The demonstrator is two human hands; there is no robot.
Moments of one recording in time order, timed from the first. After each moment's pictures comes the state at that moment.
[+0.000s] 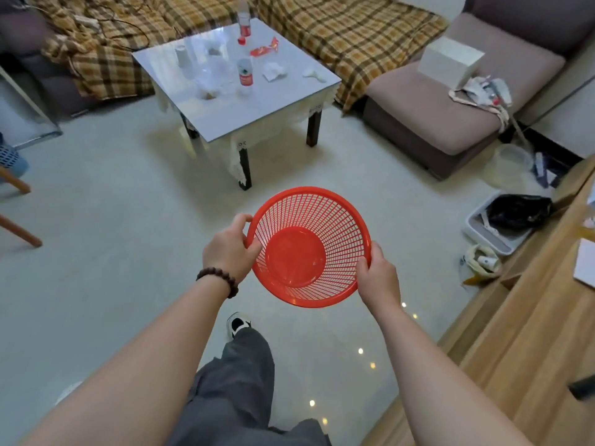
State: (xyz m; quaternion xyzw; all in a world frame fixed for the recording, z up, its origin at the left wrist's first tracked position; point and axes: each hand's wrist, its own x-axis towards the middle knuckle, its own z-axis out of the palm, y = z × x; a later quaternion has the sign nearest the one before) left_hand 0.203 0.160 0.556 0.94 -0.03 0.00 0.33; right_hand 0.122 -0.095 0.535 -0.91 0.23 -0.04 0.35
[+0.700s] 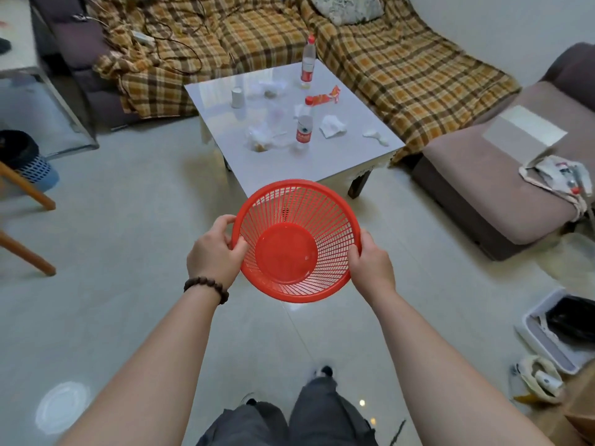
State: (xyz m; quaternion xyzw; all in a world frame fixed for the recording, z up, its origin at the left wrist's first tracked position) left_hand 0.512 0.280 0.580 0.91 0.13 0.08 0.39; right_hand 0.508 0.016 0.577 -0.95 0.12 -0.01 0.29
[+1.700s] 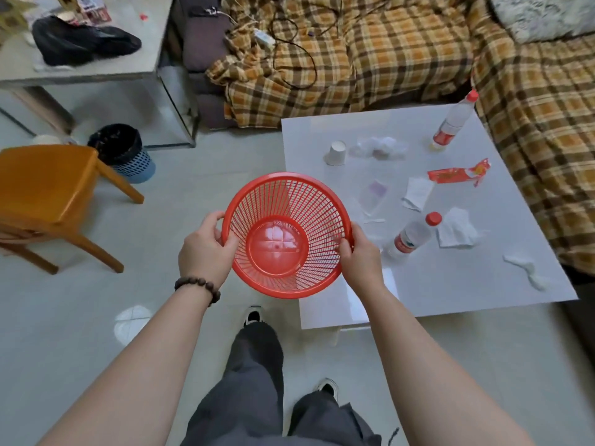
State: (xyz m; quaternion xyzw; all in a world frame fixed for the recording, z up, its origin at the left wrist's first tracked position) left_hand 0.911 0.418 0.567 0.88 0.33 0.14 0.32; right_hand 1.017 0.183 0.522 -0.88 -0.05 0.13 0.46
